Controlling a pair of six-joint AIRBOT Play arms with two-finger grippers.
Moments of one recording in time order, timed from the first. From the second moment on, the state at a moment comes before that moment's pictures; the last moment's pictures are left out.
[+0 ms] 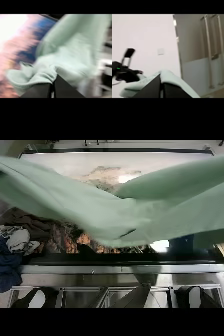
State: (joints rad) left arm 0.50 -0.86 1.68 -2.97 1.80 2.28; right arm -0.81 -0.50 0.95 0.58 1.56 0.65
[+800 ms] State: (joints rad) left arm 0.06 -1.66 1.99 -2.48 1.57 2.18; right arm -0.76 -0.66 0.59 -0.03 1.07 0.80
